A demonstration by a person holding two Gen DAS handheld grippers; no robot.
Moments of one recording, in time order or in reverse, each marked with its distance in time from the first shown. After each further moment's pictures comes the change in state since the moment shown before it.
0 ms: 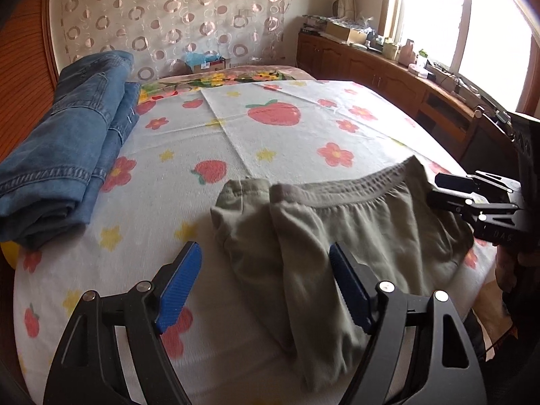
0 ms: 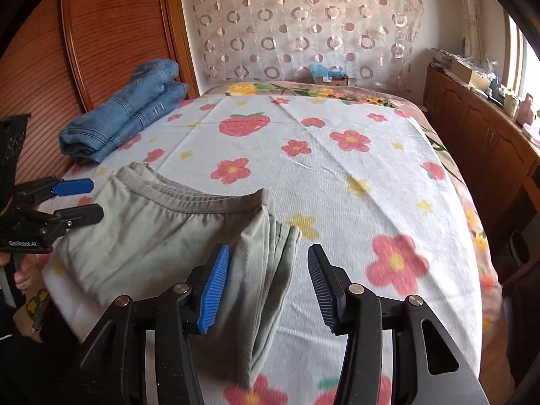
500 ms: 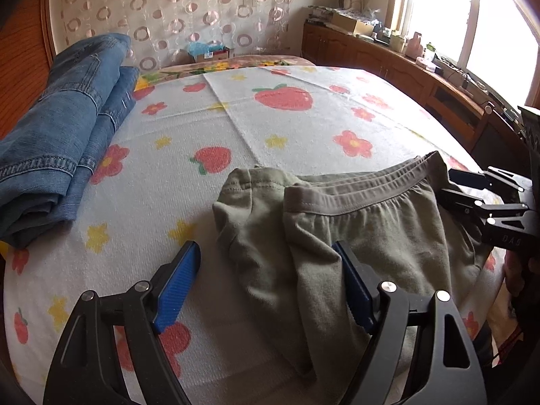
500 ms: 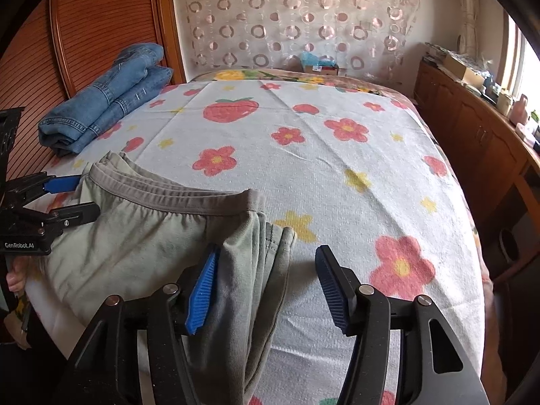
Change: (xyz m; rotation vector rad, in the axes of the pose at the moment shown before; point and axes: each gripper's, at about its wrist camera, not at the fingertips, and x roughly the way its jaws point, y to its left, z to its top) left arm 0.023 0.003 -0.005 -0.003 0.027 0.015; right arm 0.020 0.005 0.007 -0.005 0.050 -0.064
